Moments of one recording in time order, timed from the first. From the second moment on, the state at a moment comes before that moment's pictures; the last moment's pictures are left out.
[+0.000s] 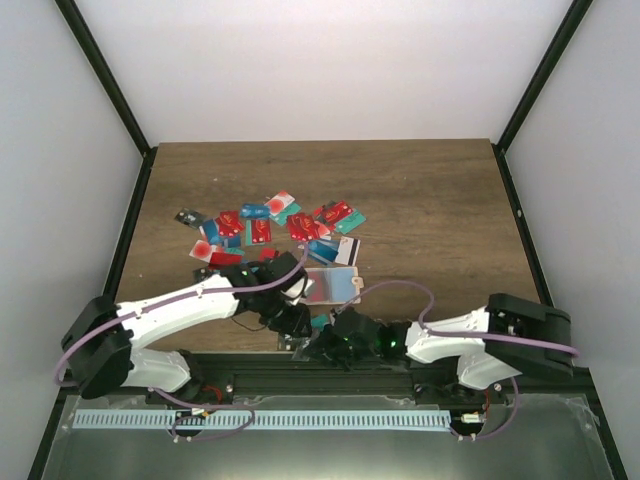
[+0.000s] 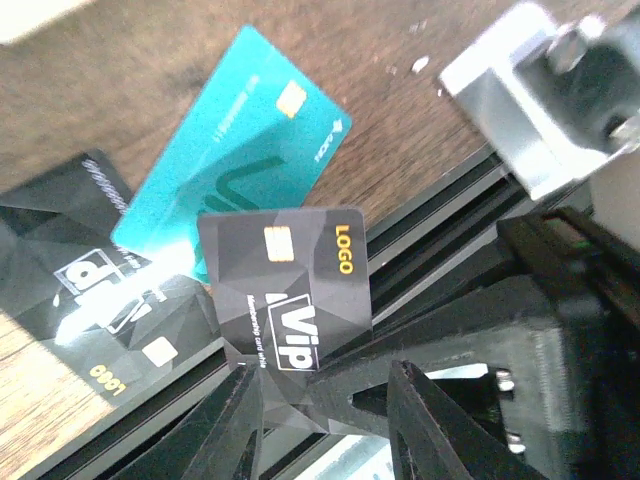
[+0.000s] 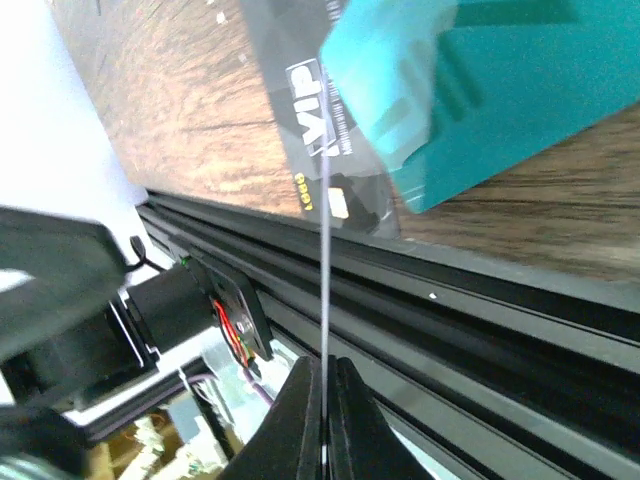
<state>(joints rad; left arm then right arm) -0.95 1.35 0.83 -0.74 0.39 -0.57 1.28 1.40 0.37 0.42 -0.16 1.68</state>
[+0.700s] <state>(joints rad) -0.75 1.23 1.36 -1.11 0.17 -0.60 0.96 1.16 0.86 -0.17 -0.37 1.02</state>
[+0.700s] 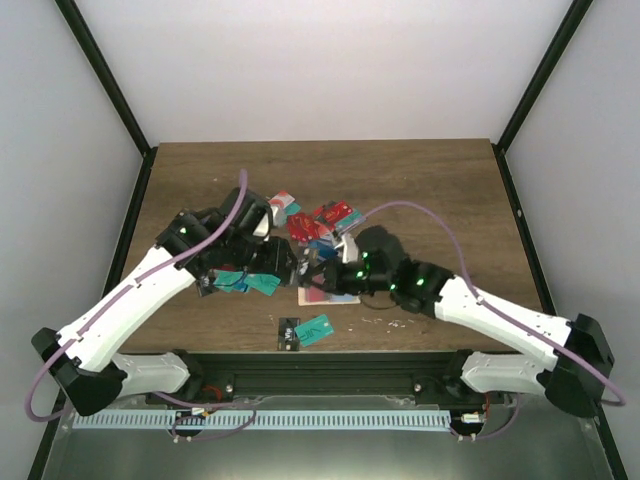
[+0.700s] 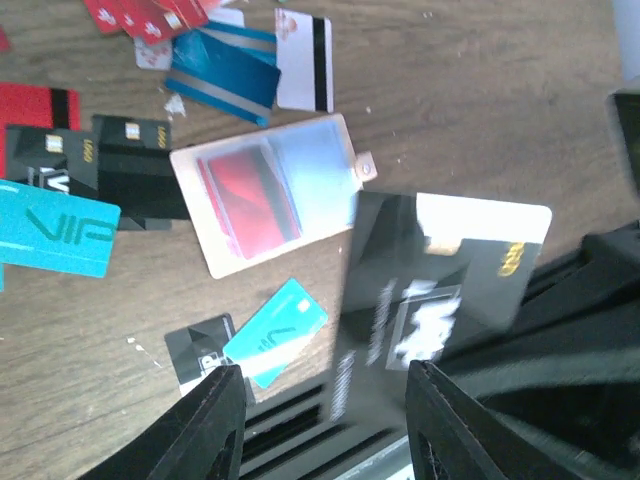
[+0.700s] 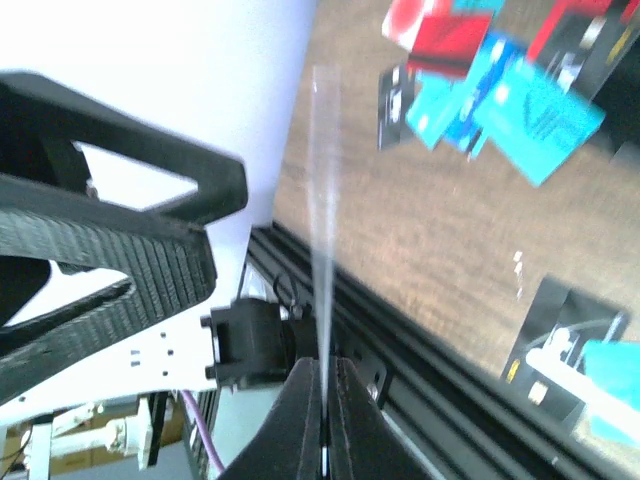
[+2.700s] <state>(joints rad) -0.61 1.26 1.15 -0.28 0.82 -0.77 0.43 1.14 0.75 0.35 -1.19 1.01</state>
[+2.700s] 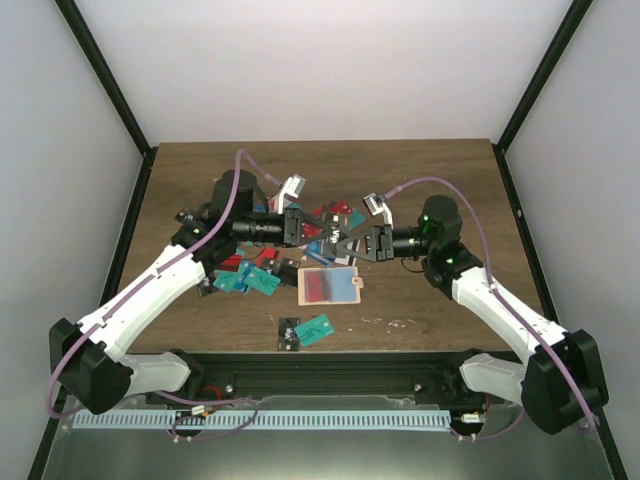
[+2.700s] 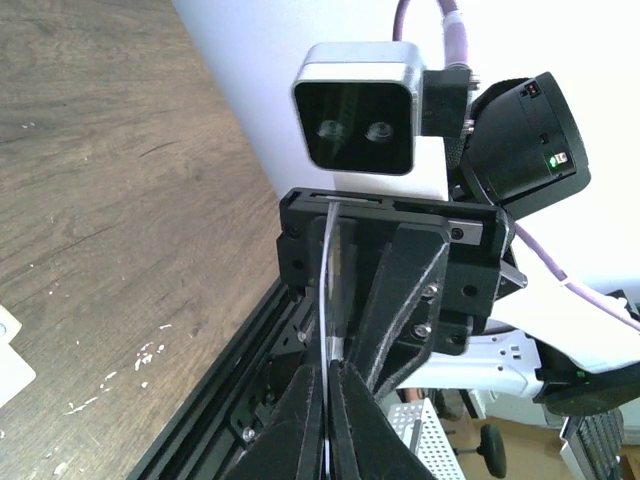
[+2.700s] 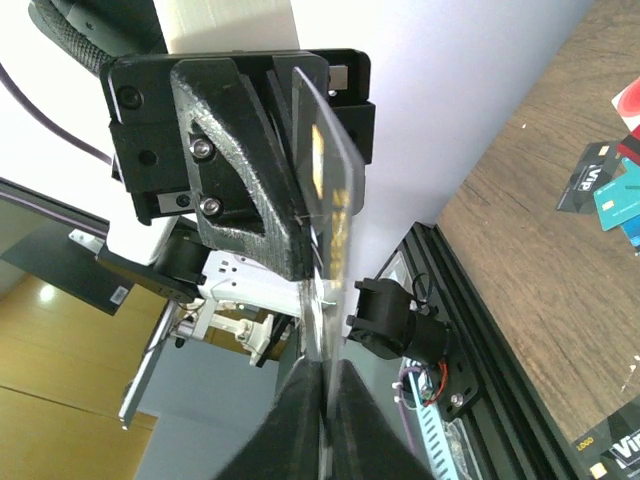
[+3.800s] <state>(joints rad) -0.44 1.30 1.06 -0.84 0.33 -0.52 0.69 1.54 0.90 -0.33 -0.56 0.61</state>
